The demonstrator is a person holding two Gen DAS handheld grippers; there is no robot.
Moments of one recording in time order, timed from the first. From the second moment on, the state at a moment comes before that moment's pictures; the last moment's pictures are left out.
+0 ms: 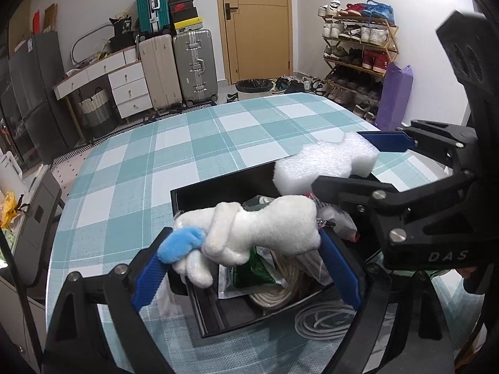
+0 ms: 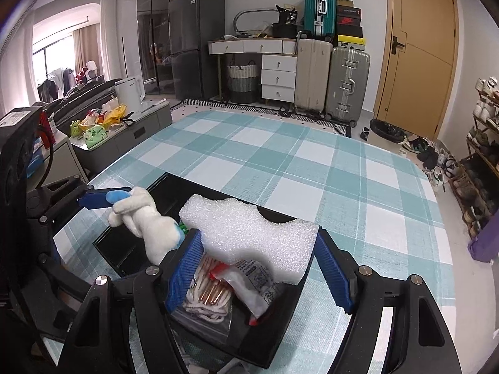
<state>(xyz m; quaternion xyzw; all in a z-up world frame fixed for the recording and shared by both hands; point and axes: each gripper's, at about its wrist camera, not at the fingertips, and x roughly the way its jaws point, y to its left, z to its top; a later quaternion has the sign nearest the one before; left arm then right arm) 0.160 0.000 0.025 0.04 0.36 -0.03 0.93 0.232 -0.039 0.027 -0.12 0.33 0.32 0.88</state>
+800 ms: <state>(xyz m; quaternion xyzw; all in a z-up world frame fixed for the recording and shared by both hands) 0.137 0.024 0.026 -0.03 0.35 -0.04 0.93 0.217 -0.073 0.038 -0.08 0.32 0.32 0.89</state>
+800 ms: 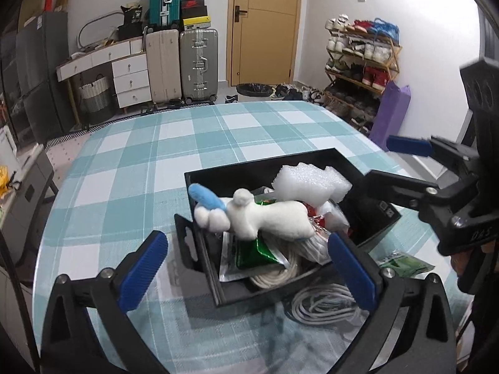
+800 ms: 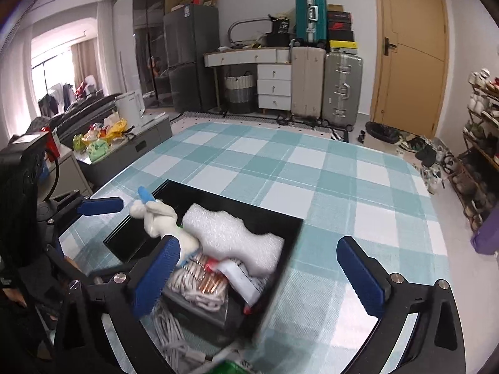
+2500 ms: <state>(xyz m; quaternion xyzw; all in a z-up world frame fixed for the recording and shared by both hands) 0.080 0.001 -0.011 -0.06 0.37 -0.02 0.93 0.171 -0.111 -0.016 -0.10 0.44 0.30 0.84</state>
